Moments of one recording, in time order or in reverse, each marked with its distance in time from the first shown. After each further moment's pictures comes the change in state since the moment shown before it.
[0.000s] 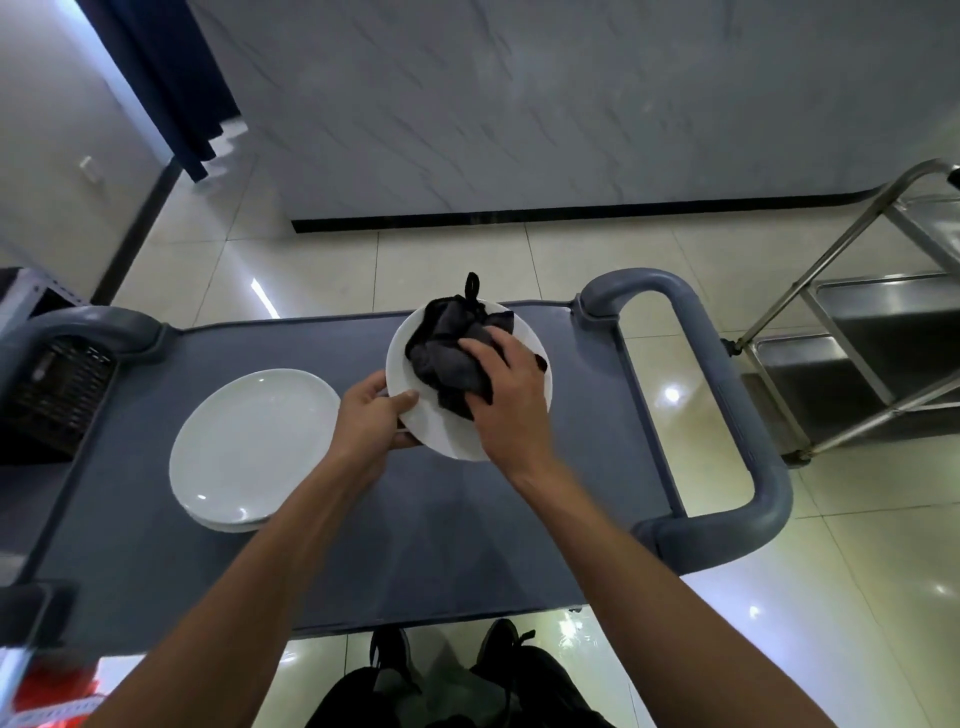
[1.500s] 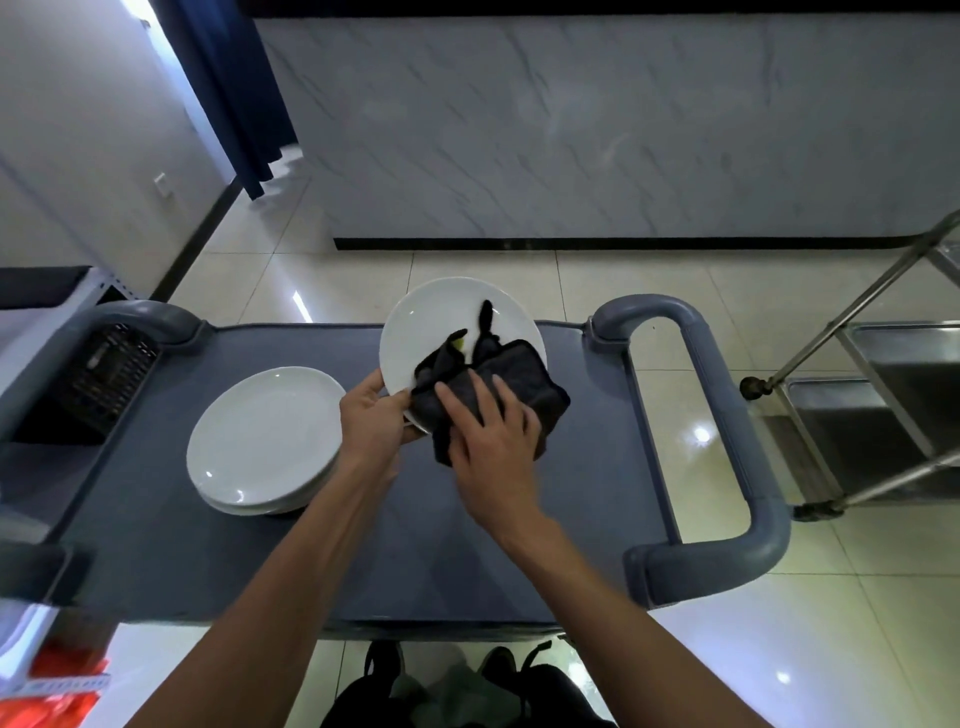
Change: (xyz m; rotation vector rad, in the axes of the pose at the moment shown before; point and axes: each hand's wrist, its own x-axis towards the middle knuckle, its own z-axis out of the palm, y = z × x) left_hand -0.032 0.009 0.027 -0.179 0.187 0.166; right_hand -0.047 -0.002 0.000 -0.290 -0.134 -0.108
